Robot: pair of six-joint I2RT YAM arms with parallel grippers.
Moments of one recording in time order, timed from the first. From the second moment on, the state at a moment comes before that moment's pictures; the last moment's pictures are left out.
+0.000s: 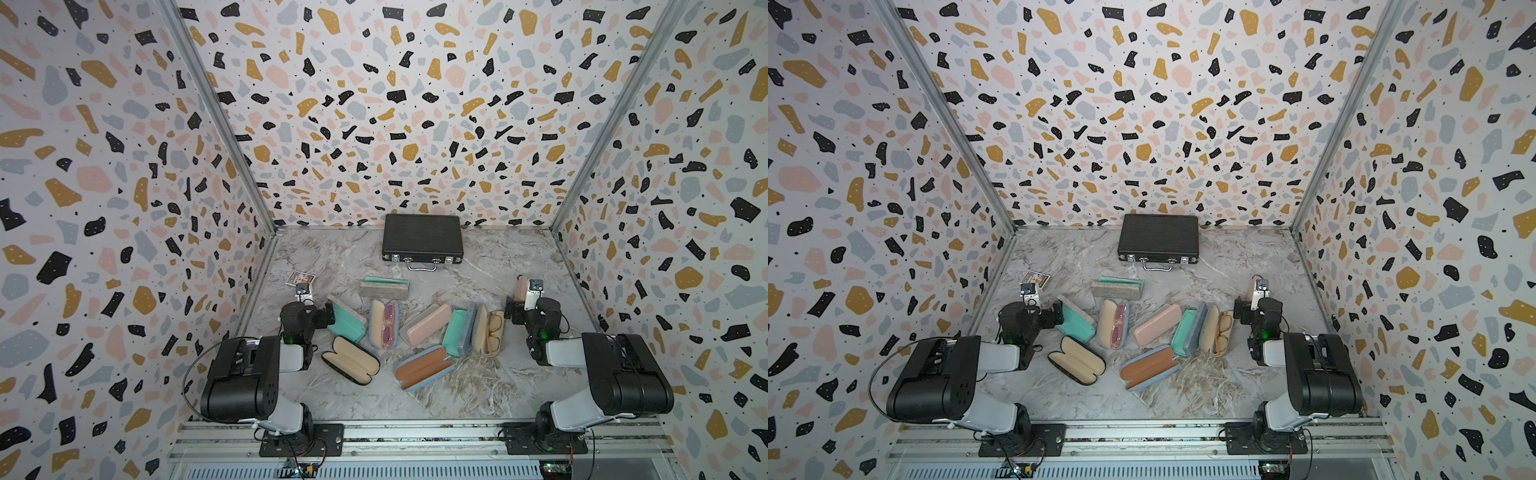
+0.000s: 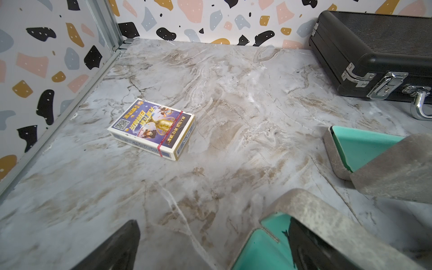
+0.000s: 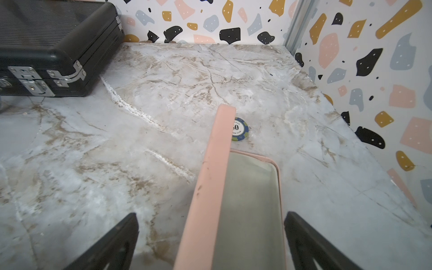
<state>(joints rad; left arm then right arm) 0.08 1.51 0.29 0.77 0.07 -0.01 -0.01 1.51 0.33 0.77 0.08 -0.03</state>
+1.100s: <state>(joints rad) 0.08 1.15 0.47 0.27 -0.05 -0.11 -0.01 1.34 0.38 0.54 0.14 -0.02</state>
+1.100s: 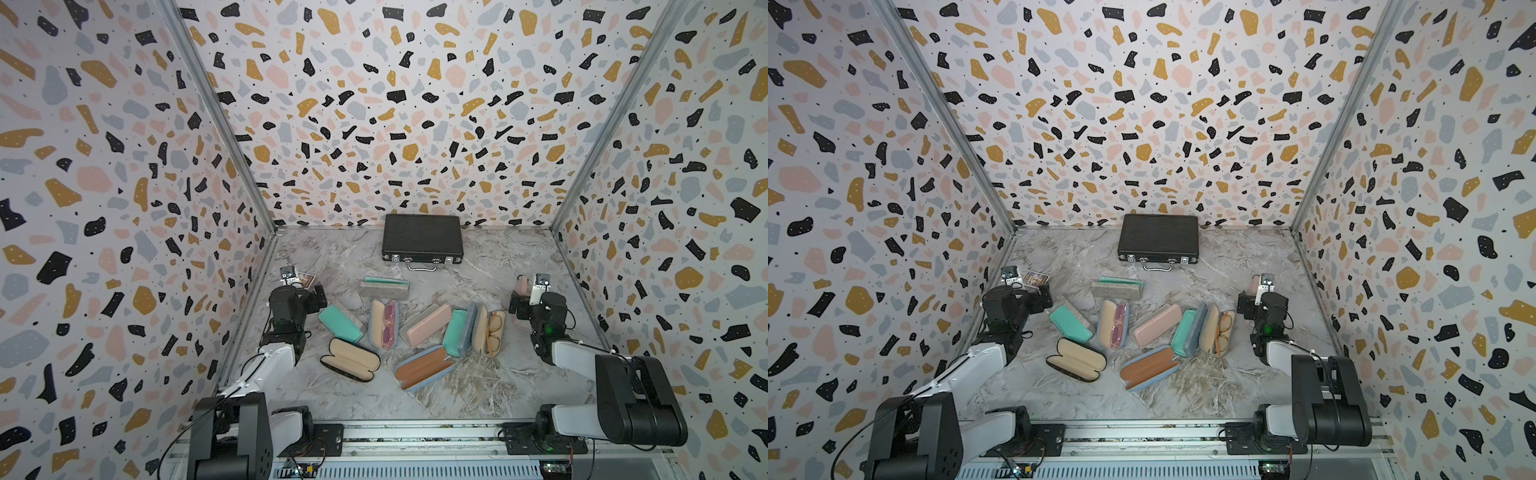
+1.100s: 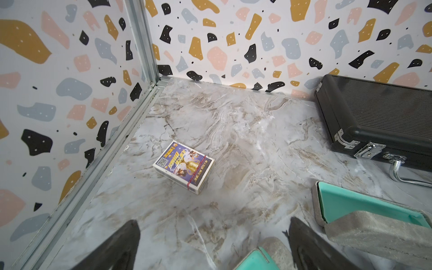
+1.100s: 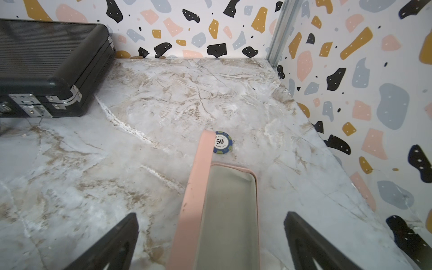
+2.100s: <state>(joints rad) 0.09 0.89 0.92 -0.54 0.00 -0.64 0.00 1.04 1.17 -0.78 0.15 0.35</state>
